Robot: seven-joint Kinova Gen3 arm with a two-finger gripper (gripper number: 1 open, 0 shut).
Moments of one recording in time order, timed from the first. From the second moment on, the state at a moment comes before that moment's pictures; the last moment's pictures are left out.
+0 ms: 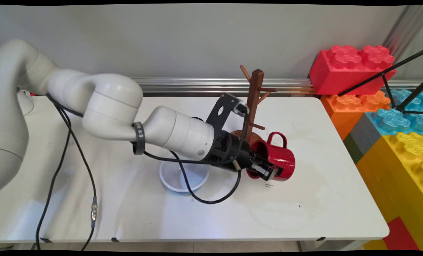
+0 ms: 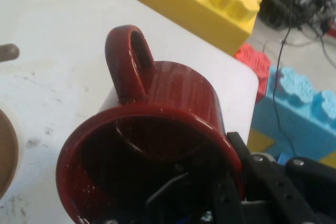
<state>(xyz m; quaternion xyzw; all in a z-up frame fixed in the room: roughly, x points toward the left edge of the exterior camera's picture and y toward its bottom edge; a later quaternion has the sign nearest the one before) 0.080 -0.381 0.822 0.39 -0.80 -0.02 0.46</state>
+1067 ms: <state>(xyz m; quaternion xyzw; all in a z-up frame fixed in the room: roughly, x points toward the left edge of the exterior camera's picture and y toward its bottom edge) 0.044 -0.384 0.896 0.29 -0.92 0.04 0.28</state>
